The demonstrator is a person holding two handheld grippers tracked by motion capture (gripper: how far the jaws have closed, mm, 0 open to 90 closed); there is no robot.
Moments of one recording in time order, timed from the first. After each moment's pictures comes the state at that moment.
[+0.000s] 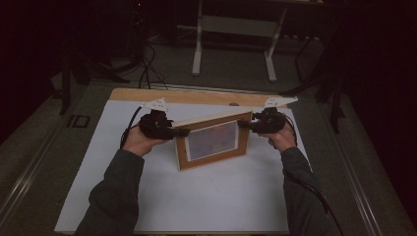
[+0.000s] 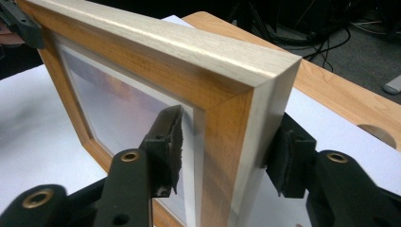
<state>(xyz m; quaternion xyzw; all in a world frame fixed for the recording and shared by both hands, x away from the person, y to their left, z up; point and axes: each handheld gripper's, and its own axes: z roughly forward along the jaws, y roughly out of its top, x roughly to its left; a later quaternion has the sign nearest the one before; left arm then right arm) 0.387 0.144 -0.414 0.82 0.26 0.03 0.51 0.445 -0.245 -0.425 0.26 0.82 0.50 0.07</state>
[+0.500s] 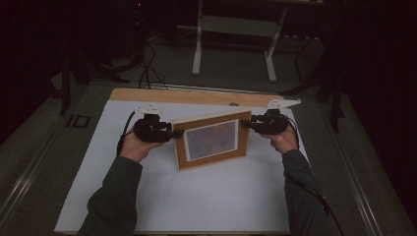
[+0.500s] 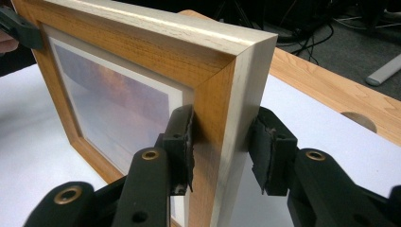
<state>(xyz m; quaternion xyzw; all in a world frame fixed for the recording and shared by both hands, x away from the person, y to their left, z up) 0.378 0.158 -0.428 0.80 0.32 0.06 0.50 0.440 -0.252 -0.427 0.28 0.82 0.50 0.09</state>
